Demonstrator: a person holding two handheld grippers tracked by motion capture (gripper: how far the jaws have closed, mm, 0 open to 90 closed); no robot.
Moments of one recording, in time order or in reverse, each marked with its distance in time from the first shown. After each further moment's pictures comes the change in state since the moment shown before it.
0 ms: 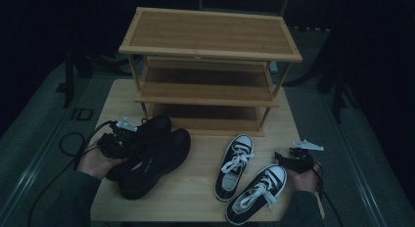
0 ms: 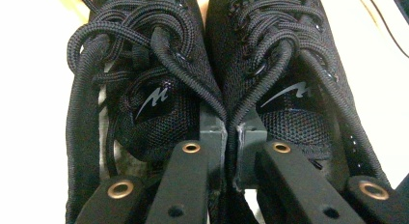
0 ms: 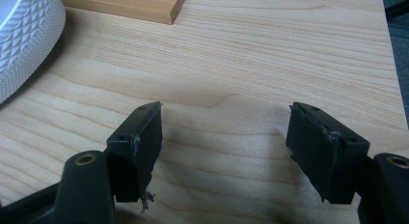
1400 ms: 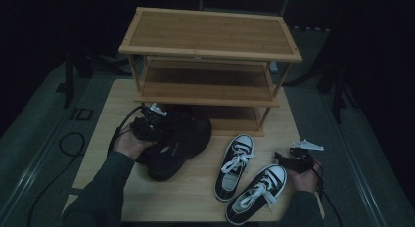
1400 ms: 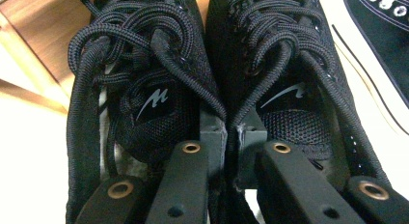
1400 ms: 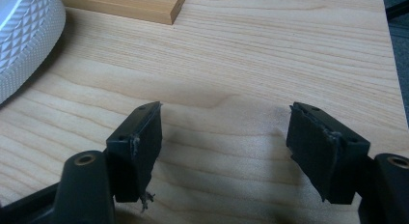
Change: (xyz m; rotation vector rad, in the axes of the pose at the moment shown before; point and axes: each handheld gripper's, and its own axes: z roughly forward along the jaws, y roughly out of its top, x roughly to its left) left arm -0.015 0.072 0.043 -0.030 -0.006 0.025; right arm 0.000 0.000 0.000 -0.003 0.001 -0.001
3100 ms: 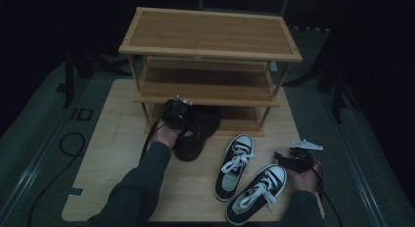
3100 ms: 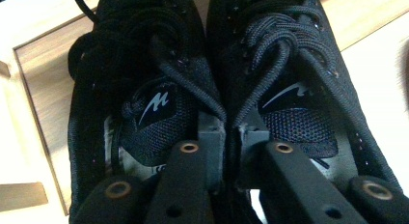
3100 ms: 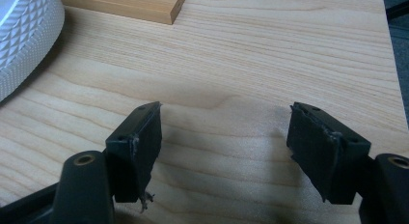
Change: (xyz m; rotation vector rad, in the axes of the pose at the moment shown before) left arm -0.010 0.057 0.085 -0.066 0.199 -0.125; right arm 0.001 0.001 0.001 0.005 -0.004 -0.005
